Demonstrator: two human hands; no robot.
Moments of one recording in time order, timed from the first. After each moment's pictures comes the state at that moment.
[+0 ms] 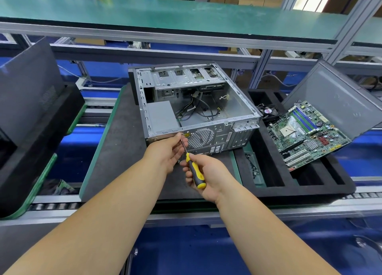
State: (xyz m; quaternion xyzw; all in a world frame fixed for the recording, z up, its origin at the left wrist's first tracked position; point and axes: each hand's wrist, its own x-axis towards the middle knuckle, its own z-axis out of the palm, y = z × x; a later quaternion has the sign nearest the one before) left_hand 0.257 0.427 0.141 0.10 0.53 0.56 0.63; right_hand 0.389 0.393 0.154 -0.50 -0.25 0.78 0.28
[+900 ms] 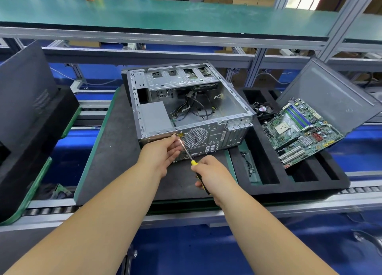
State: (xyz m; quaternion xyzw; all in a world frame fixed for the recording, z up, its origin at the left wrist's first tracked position) left_hand 0.261 0.421 0.138 0.14 0.55 0.55 0.61; right_hand 0.414 0.390 0.143 -0.62 -0.49 0.56 0.24
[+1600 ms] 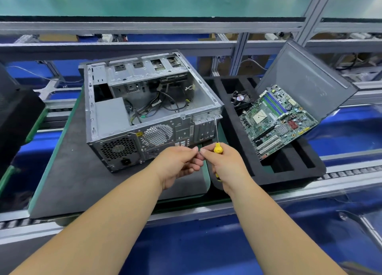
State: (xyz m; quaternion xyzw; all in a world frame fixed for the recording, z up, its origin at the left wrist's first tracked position) left_hand 0.375 0.428 0.137 0.35 0.53 0.36 0.68; right_hand 0.523 0.431 0.124 -0.59 -0.46 0.53 0.40
